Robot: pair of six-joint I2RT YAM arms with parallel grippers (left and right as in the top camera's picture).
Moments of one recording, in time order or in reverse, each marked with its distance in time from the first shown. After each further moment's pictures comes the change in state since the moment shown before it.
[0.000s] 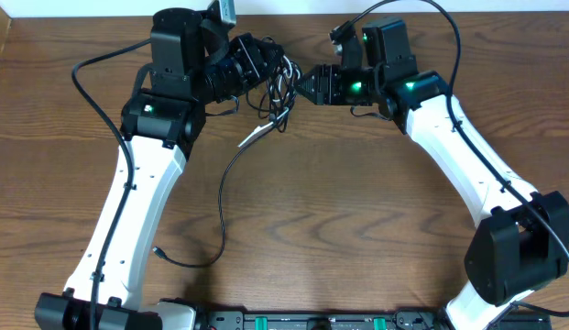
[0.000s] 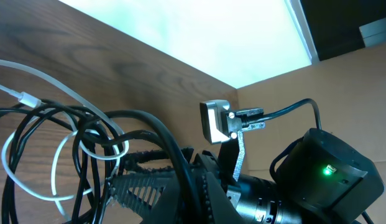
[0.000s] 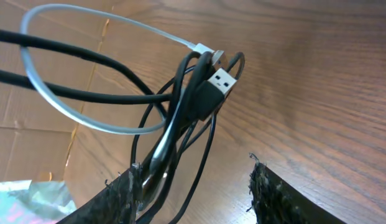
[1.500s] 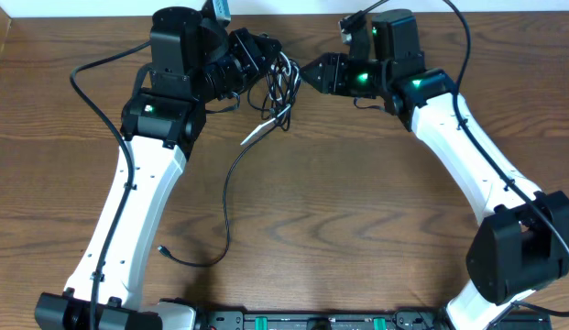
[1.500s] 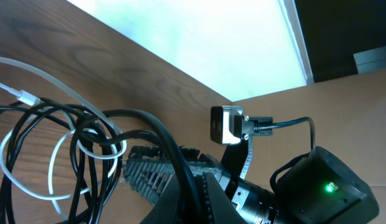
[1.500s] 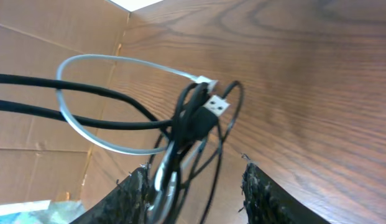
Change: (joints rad) left arm 0.000 0.000 0.000 0.025 -0.041 -0.106; right arm -0.022 0.000 0.000 0.085 -0.024 0.100
